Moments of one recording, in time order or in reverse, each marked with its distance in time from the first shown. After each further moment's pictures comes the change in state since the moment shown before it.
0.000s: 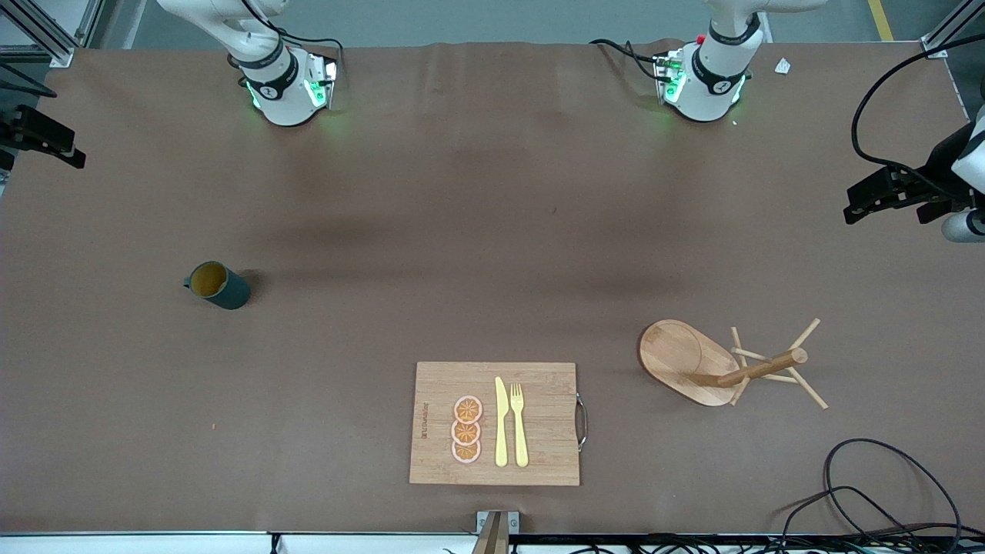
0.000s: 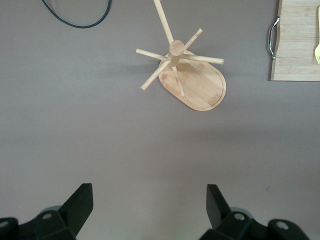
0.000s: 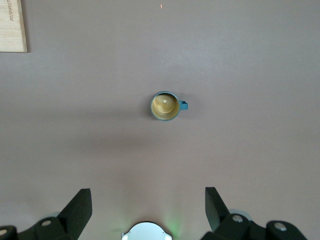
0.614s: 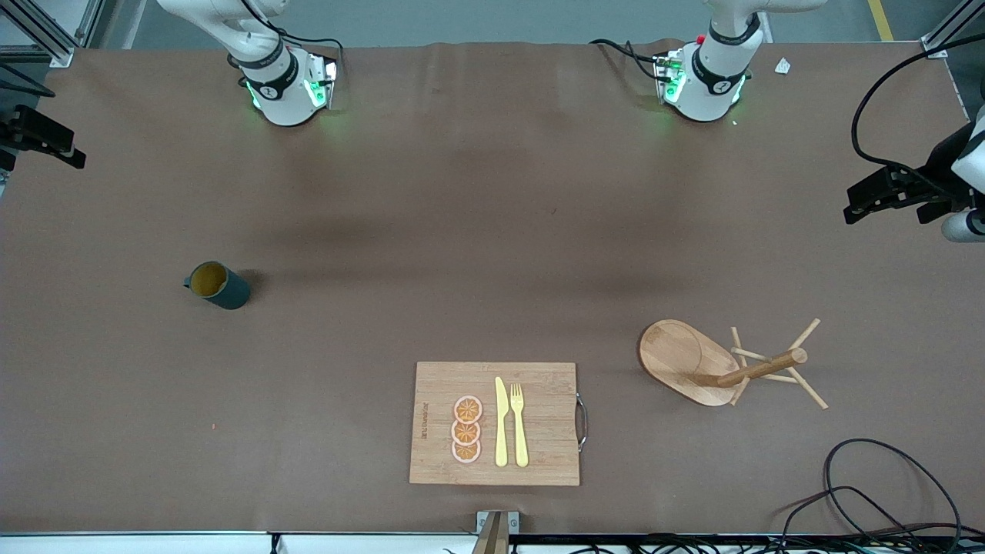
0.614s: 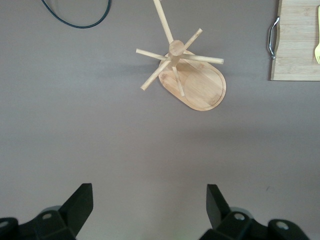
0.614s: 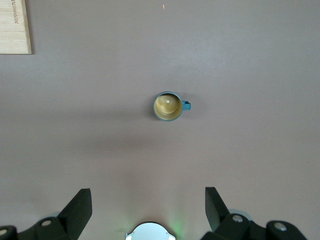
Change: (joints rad) left arm 0.000 0.000 0.000 0.000 0.000 0.000 0.002; right arm -0.011 0.000 -0.002 -0.001 0.021 0.001 0.000
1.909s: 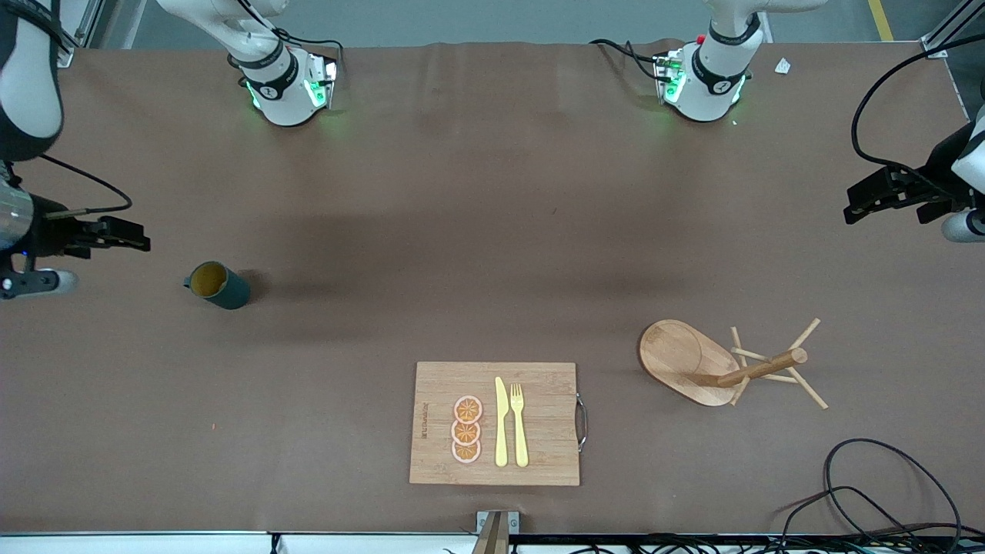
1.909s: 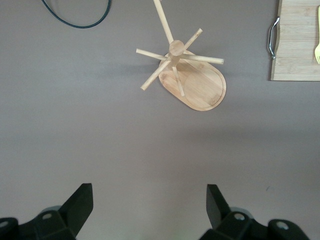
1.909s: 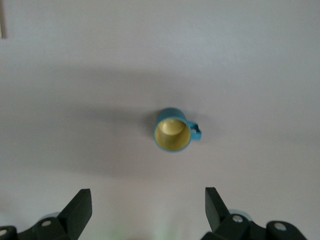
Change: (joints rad) left arm 0.000 0.000 0.000 0.000 0.000 0.000 -0.001; right arm 0.011 0.241 0.013 -0.074 0.003 0.225 -0.172
